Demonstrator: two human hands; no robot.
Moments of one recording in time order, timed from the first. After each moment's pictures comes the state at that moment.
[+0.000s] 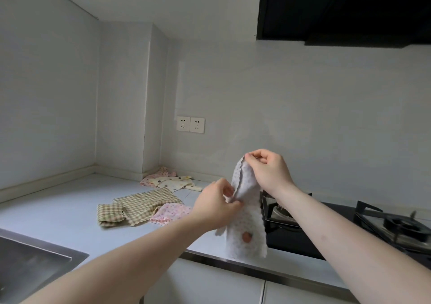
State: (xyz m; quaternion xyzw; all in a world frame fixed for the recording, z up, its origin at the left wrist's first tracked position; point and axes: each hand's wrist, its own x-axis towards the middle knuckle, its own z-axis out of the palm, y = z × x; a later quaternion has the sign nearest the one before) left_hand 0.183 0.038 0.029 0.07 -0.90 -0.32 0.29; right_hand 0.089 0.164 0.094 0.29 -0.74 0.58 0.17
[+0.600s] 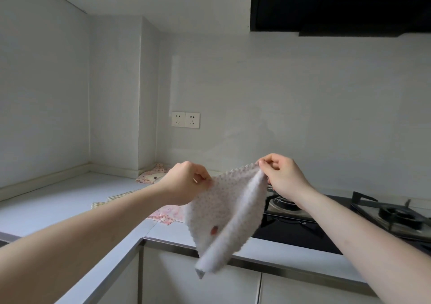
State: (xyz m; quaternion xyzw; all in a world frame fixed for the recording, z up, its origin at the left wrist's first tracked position) left_hand 0.201 -0.022 0.063 0.03 -0.94 -0.24 0.25; right_hand 0.062 0.214 0.071 0.32 -0.79 0.51 0.16
